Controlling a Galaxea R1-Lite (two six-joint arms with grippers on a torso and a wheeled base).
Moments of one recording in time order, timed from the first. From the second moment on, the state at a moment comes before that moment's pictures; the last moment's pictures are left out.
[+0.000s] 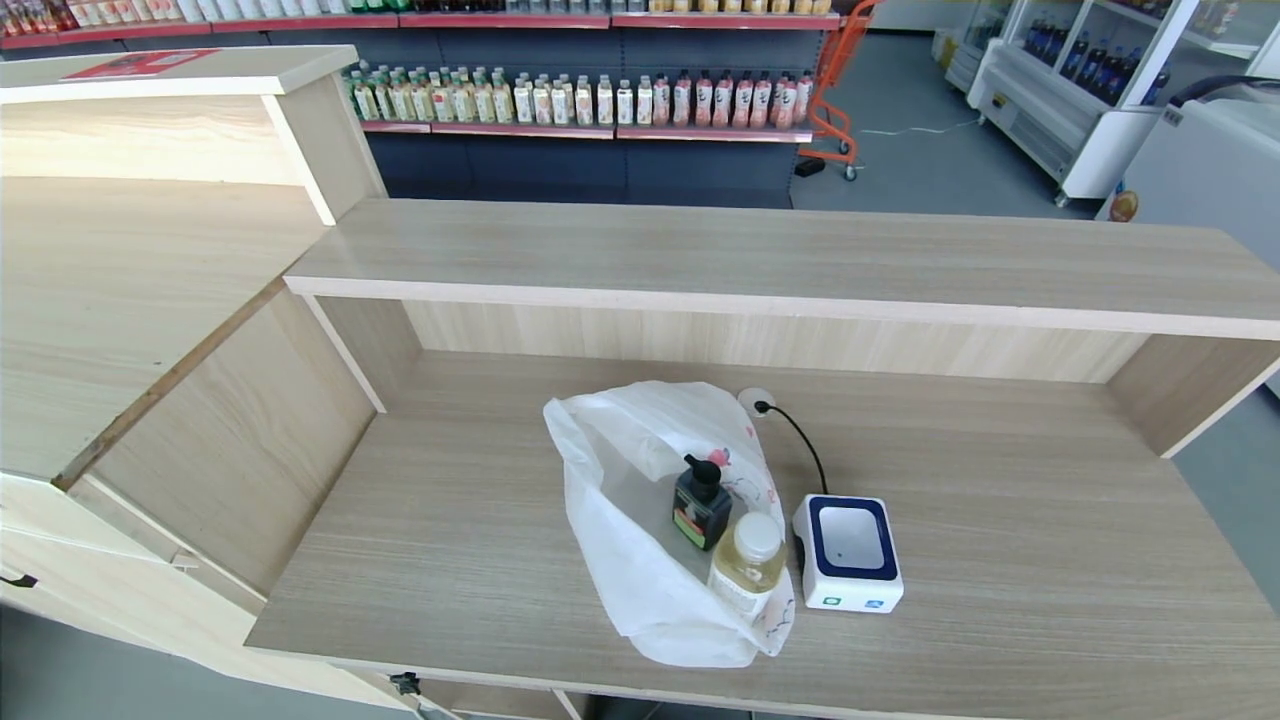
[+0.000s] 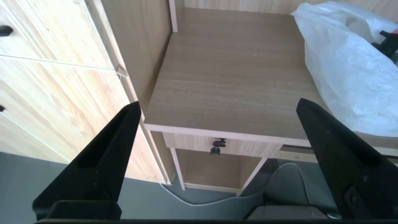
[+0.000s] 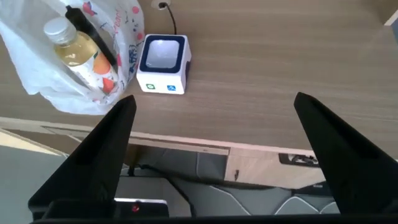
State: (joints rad) left arm 0.00 0.00 0.00 0.00 0.01 -0.01; right arm 0.00 0.18 0.00 -0.09 0.08 0.00
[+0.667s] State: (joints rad) left arm 0.00 0.00 0.00 0.00 0.01 -0.01; right arm -0.01 0.00 0.00 -0.01 0.02 0.00
